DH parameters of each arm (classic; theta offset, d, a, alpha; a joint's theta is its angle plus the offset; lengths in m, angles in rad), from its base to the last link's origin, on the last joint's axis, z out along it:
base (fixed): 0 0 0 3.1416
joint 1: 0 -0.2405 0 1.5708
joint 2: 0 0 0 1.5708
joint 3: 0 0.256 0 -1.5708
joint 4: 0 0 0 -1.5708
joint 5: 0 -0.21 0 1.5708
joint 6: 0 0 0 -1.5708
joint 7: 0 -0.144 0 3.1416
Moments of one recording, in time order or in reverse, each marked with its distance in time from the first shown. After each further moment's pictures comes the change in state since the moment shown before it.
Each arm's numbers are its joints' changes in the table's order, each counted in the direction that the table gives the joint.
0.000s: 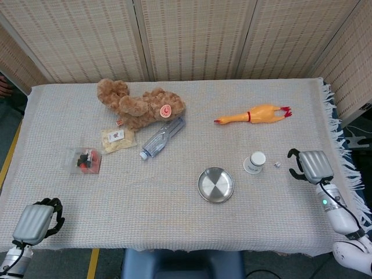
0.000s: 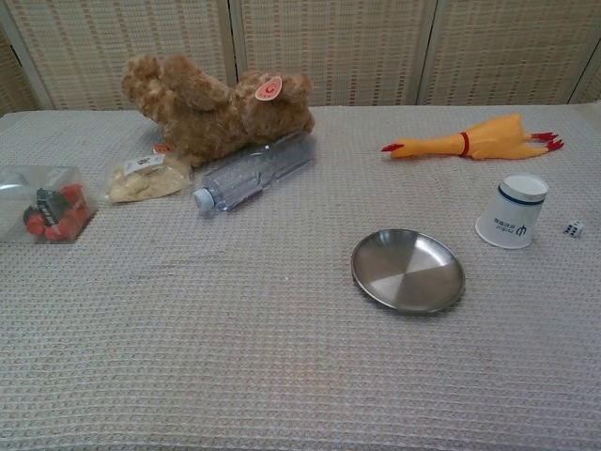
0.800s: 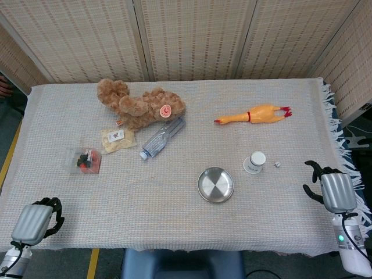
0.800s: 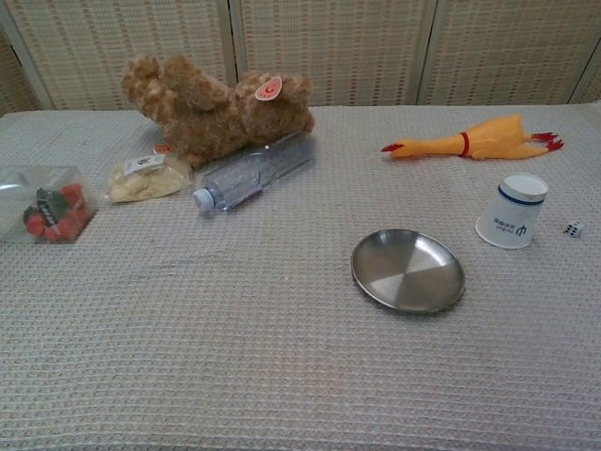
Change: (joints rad) left arm -0.009 0.002 -0.003 0.004 -0.018 0.026 0.013; right arm 0.248 0.002 -0.017 -0.152 0.144 0.454 0.050
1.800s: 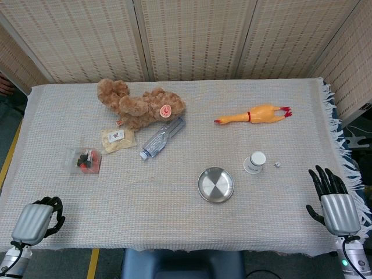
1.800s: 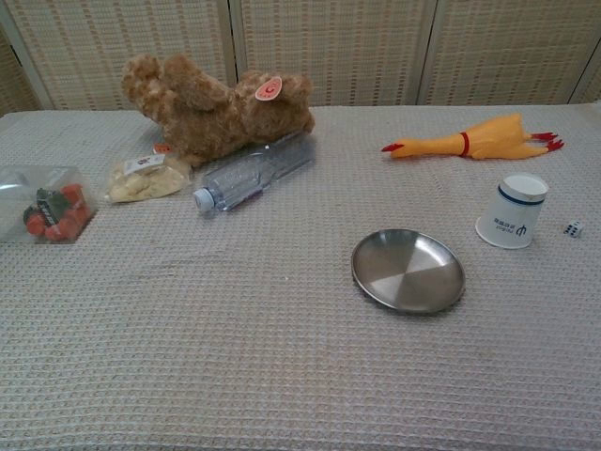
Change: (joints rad) left arm -0.001 0.001 -0.002 0.004 -0.024 0.011 0.020; right arm 0.117 0.070 -0.113 -0.178 0.057 0.098 0.188
